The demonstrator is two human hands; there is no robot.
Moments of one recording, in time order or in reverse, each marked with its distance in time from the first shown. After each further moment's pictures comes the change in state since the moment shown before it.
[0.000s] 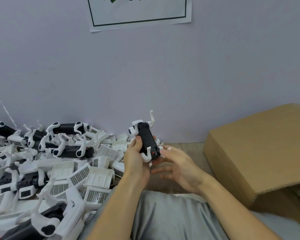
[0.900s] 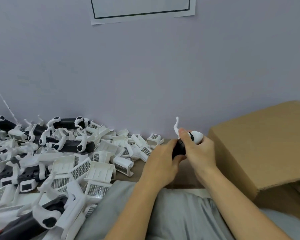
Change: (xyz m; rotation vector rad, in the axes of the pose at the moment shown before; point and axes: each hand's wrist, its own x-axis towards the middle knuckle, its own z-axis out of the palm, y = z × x) left_hand -0.008 -0.033 0.008 1.339 -0.406 0.656; right_hand 0.013 -0.001 -0.023 -0.151 0.731 -0.404
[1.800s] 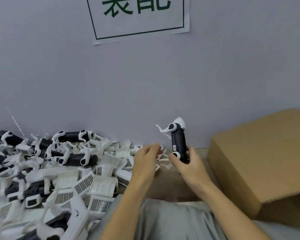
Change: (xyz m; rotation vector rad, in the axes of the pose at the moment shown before) left_hand 0.011 0.005 -0.039 -0.587 0.217 -0.532; right_hand -0.012 0.004 0.000 -0.148 -0.307 0.049
